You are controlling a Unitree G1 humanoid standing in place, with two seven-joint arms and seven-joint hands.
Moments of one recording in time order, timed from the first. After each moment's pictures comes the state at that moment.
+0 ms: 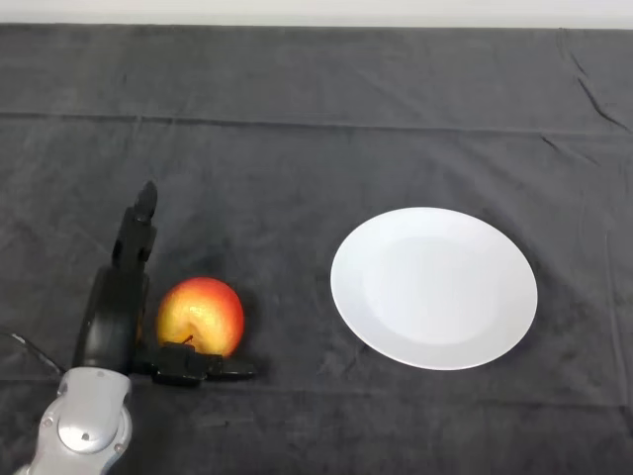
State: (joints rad) left arm -0.15 0.36 -0.20 0.21 0.03 -0.11 0.21; right arm -0.51 -0.61 -1.14 1.18 1.04 0.01 0.33
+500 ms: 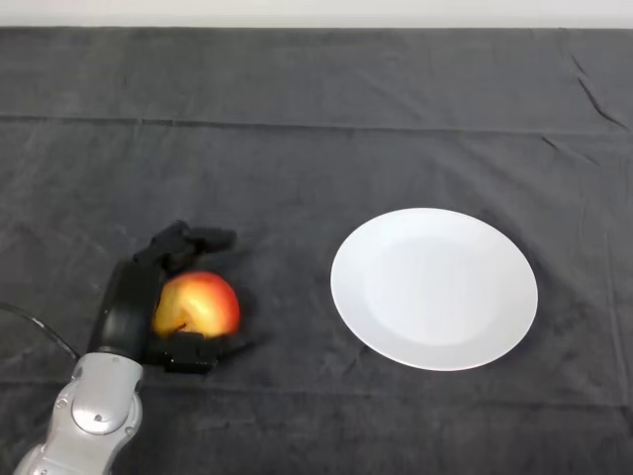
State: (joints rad) left arm -0.22 0.36 -0.23 0.30 0.03 -0.11 0.20; right arm -0.51 -0.61 -1.14 1.18 1.04 0.01 0.33
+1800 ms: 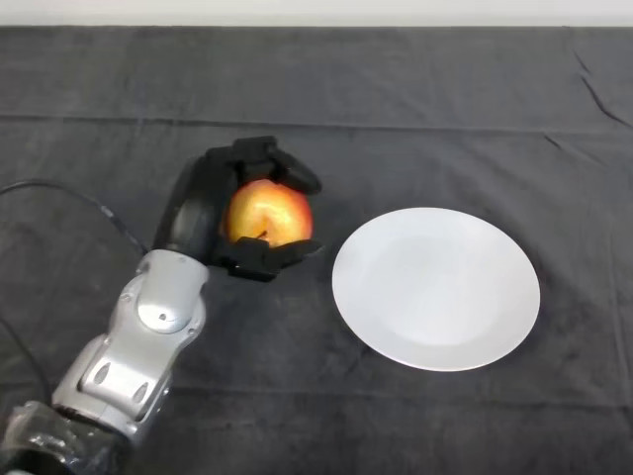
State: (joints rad) left arm -0.50 0.30 -0.36 0.36 0.05 -0.07 0.20; right arm -0.51 -0.61 -1.14 1.18 1.04 0.01 0.33
